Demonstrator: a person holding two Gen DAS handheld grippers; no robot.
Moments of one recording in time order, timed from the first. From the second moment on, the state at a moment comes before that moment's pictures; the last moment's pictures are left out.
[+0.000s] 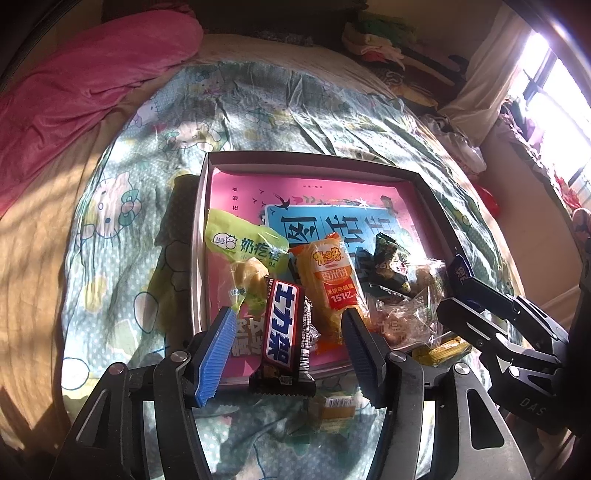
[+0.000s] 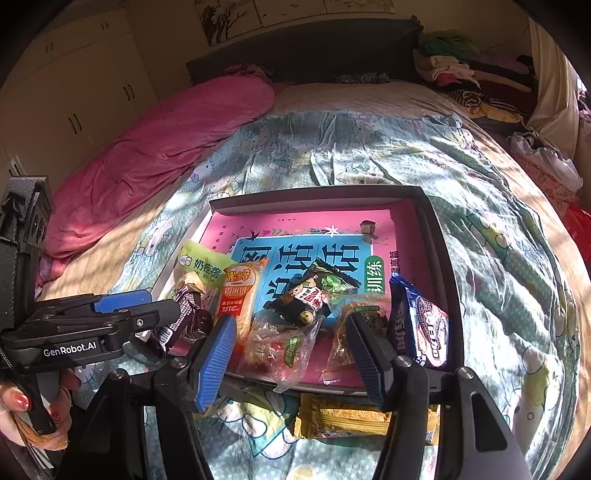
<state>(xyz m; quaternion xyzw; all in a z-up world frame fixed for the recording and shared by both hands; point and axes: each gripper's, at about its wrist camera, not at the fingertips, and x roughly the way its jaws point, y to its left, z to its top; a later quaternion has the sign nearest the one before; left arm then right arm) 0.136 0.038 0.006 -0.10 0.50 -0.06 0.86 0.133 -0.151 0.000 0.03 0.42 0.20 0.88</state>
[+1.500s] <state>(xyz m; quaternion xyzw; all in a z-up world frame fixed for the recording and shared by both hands) 0.085 0.029 0.033 -0.08 0.47 -0.06 0.87 0.088 -0.193 0.027 0.05 0.39 0.16 0.91</state>
